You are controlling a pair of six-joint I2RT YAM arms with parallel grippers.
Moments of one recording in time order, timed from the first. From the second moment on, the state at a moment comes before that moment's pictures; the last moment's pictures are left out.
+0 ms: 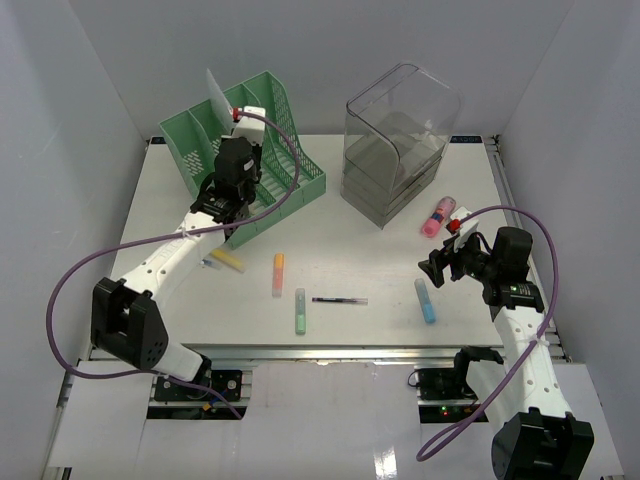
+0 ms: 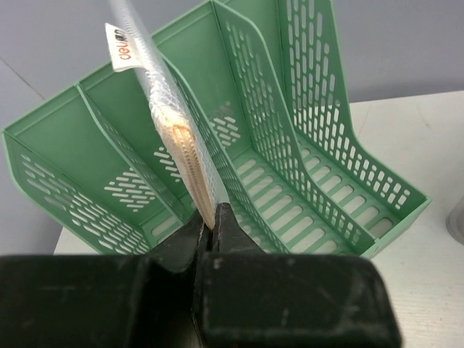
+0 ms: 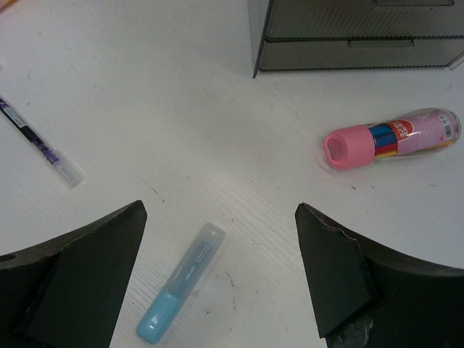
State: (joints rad) left arm -0.45 1.46 1.23 0.11 -0.52 0.18; right arm -0.09 0.77 0.57 -0.35 -0.72 -0.48
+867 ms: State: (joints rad) left arm -0.44 0.94 1.11 -0.09 0.14 -0.21; right arm -0.09 0.99 0.80 -0.35 -0.89 -0.29
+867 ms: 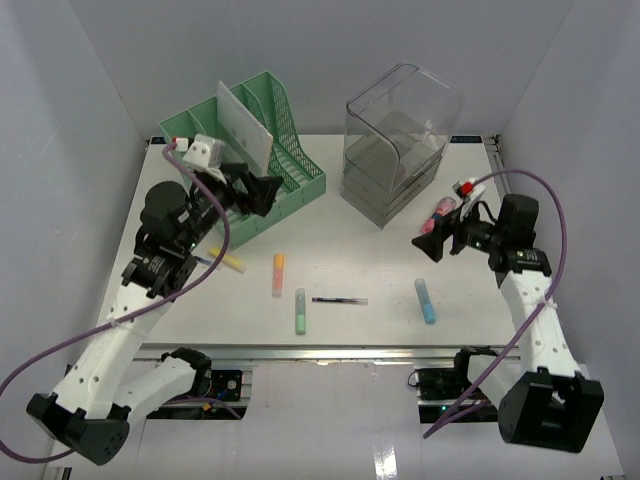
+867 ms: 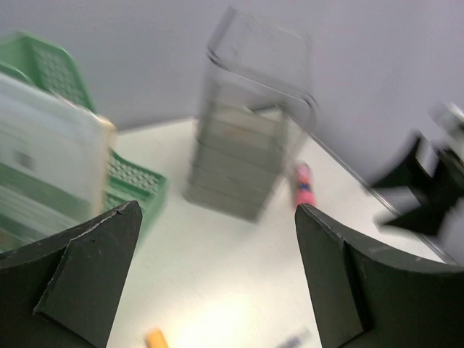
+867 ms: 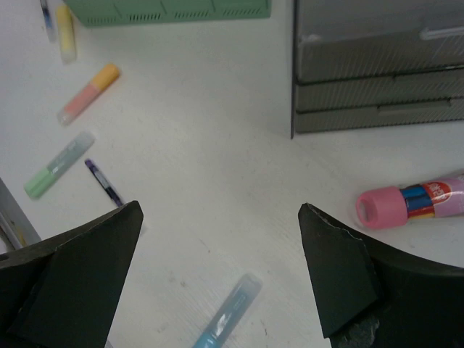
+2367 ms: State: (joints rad) left arm -0.44 0.69 0.62 0.08 0.40 -0.70; right arm -0.19 1.98 1.00 1.06 -0.96 1.13
